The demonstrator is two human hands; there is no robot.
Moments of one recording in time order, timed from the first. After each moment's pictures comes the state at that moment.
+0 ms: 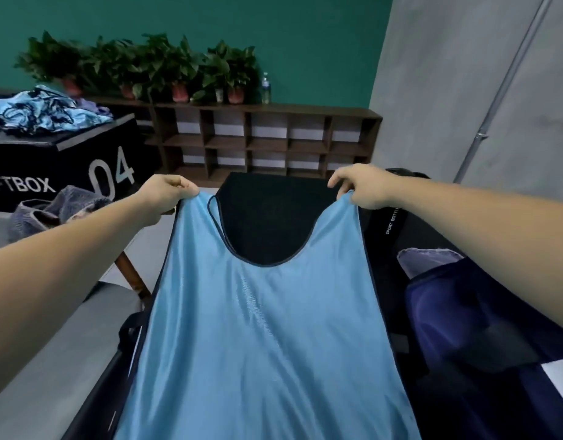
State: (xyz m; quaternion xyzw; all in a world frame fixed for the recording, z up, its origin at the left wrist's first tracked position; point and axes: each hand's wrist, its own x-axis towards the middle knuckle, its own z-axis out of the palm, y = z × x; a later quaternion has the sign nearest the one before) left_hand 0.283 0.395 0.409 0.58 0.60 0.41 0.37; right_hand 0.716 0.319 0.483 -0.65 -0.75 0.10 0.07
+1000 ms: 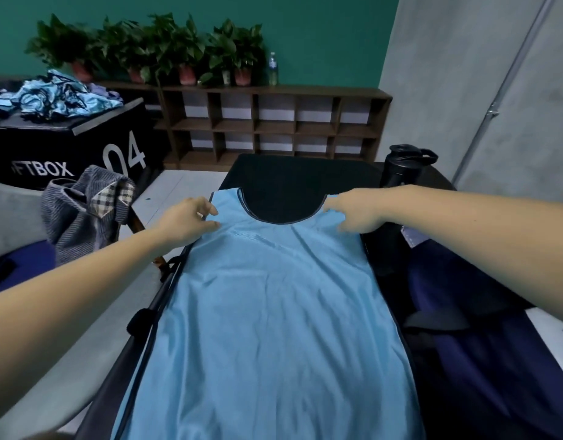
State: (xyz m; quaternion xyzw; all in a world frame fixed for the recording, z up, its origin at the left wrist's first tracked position) left_hand 0.293 0.291 0.365 0.73 0.62 0.22 0.19; right_hand 0.669 0.252 0.444 -0.60 -0.78 0.04 -0.18
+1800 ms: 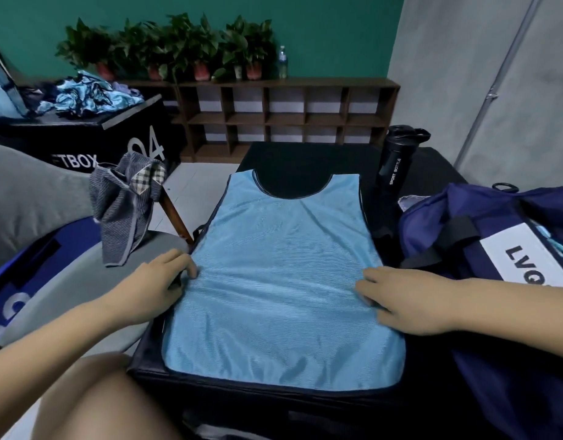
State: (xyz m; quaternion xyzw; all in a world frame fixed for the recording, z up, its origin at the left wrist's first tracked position) left_hand 0.206 0.070 0.333 0.84 0.52 0.10 0.09; right_hand 0.682 0.004 0.384 -0.46 -0.87 0.04 -0.20
